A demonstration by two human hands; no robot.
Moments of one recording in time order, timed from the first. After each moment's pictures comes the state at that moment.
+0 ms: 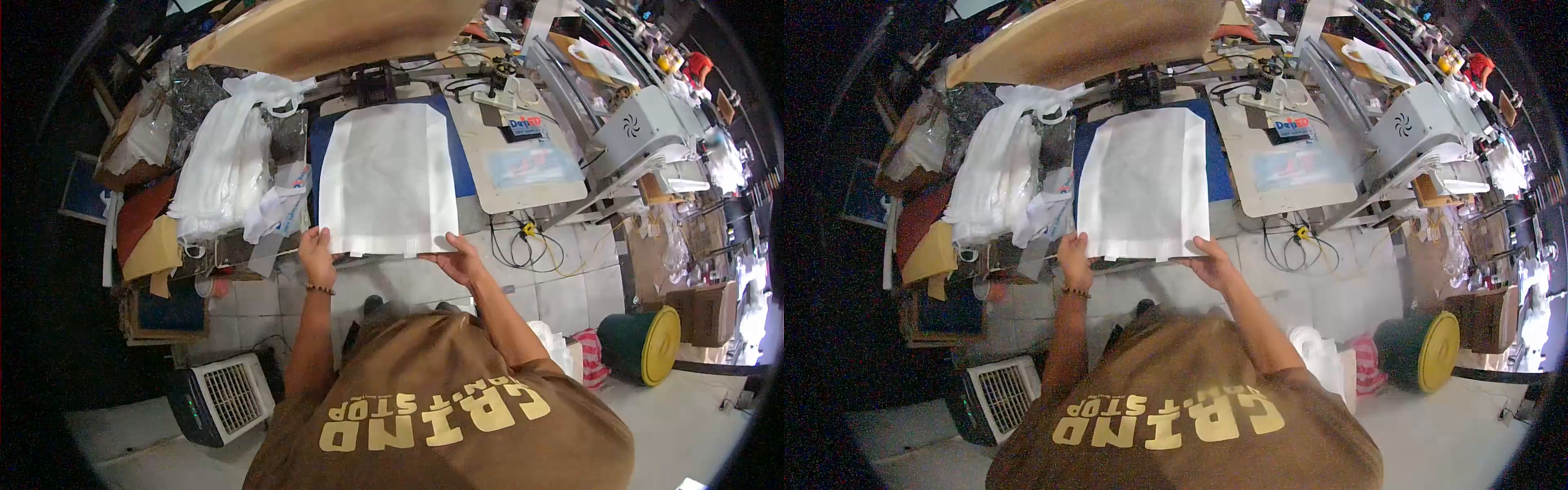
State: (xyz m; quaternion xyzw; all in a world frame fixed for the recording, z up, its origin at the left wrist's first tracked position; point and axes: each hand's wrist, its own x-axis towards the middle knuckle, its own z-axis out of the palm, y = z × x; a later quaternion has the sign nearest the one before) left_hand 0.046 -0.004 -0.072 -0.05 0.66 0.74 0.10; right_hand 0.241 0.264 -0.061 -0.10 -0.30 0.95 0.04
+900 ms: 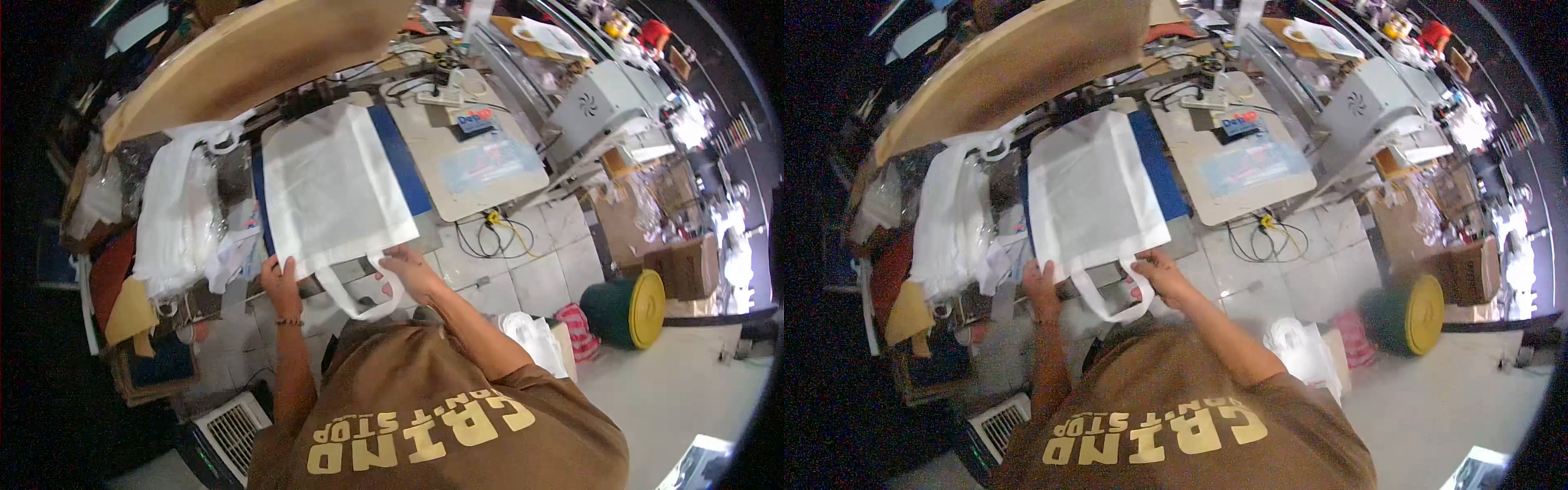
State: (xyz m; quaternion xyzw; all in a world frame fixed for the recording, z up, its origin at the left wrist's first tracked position) left_hand 0.031 0.015 -0.046 0.05 0.73 0.68 0.08; right_hand 0.220 0.245 0.000 -0.34 -0.47 0.81 0.05
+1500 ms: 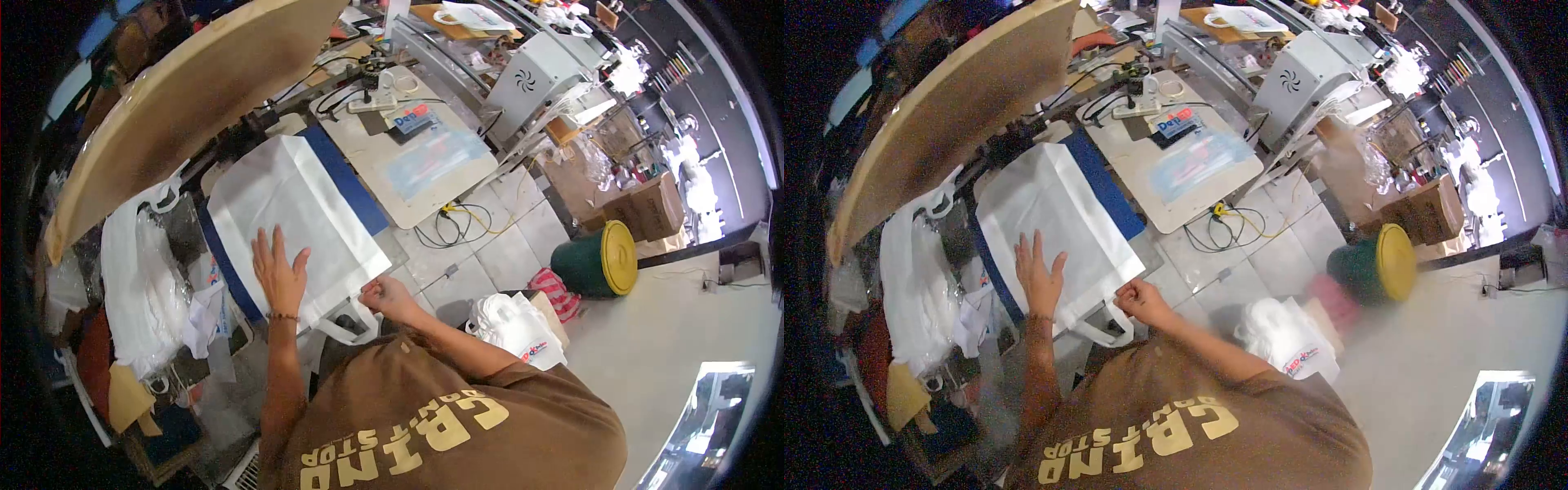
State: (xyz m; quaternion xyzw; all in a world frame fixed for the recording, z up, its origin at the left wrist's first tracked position) left_hand 0.001 0.132 -0.018 0.41 0.88 0.24 -0.09; right_hand 0.236 0.233 -0.068 -0.34 -0.57 0.73 0.12
